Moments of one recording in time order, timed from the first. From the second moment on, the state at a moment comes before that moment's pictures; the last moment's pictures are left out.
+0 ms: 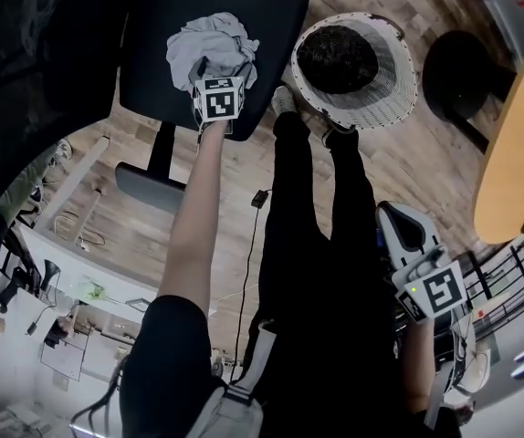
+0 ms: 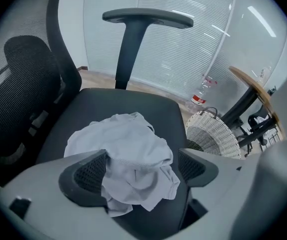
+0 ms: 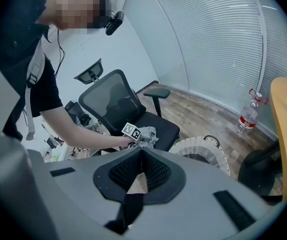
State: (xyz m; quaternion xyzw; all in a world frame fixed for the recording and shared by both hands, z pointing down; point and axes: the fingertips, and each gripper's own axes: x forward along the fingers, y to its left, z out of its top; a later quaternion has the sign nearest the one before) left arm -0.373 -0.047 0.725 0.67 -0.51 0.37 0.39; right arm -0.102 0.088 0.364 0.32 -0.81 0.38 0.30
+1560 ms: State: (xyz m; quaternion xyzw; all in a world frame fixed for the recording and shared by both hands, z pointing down) left arm -0.397 -0.045 0.775 0.62 -0.54 0.42 0.37; right arm -0.102 0.100 0.379 0.33 -0.80 0.41 0.27
